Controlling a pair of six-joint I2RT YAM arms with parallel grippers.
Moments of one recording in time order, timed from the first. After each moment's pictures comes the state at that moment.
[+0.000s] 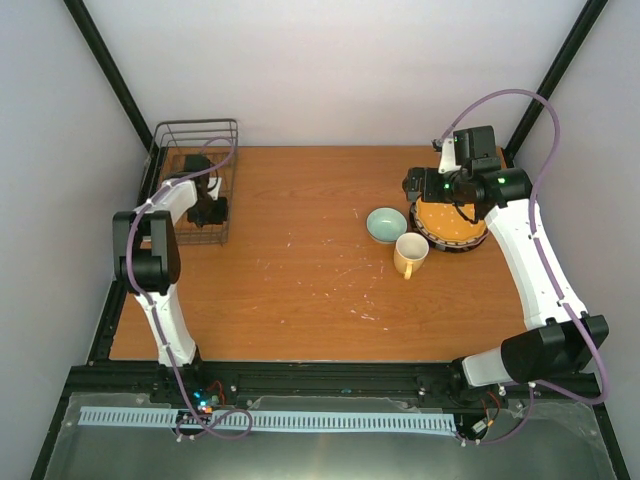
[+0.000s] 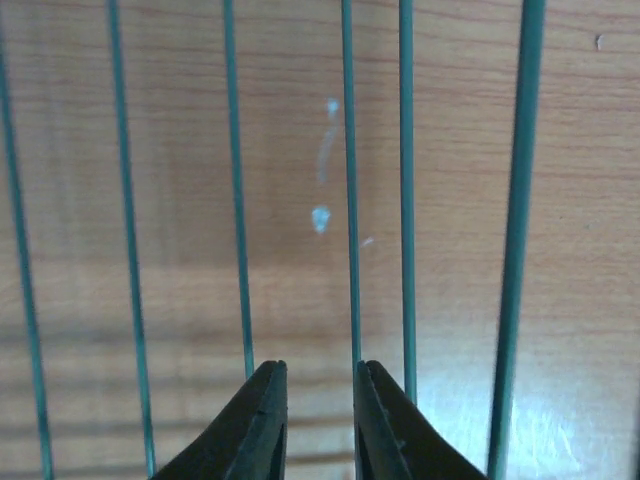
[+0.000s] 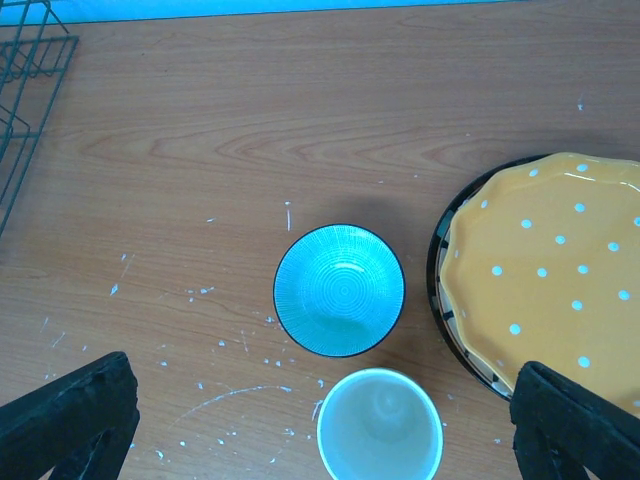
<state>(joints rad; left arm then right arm) 0.04 1.97 1.47 -0.74 0.04 -0.01 0.20 1.41 1.58 -0.98 -0.15 0.17</state>
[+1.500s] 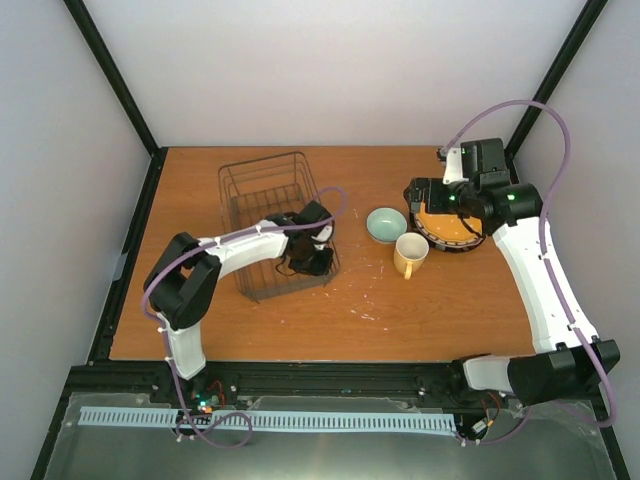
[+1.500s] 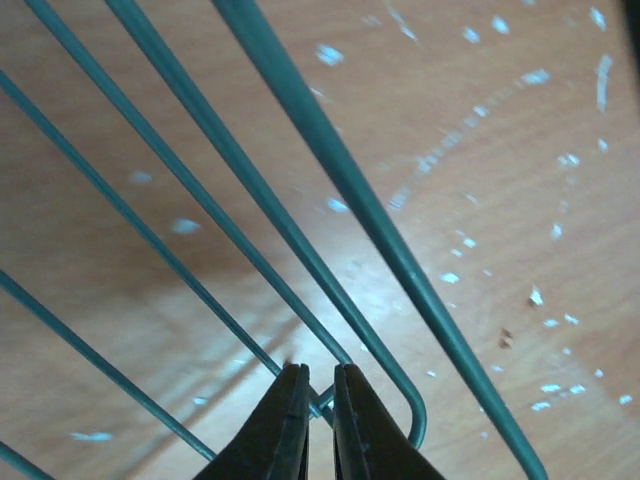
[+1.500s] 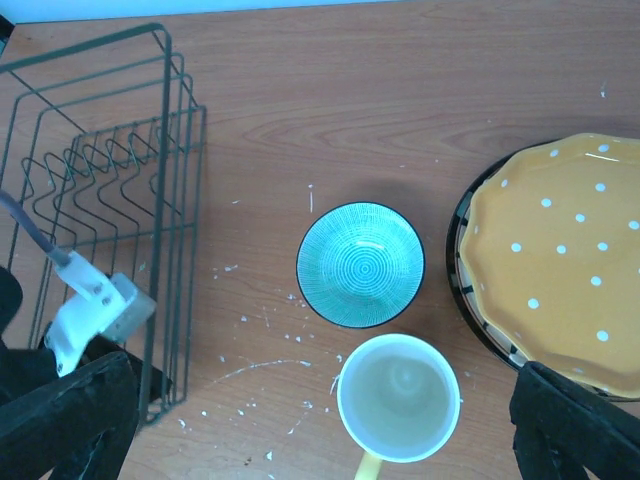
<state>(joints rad) -0.68 1.85 1.28 -0.67 0.23 -0.43 0.20 1.31 1.50 -0.97 -0.19 0.17</state>
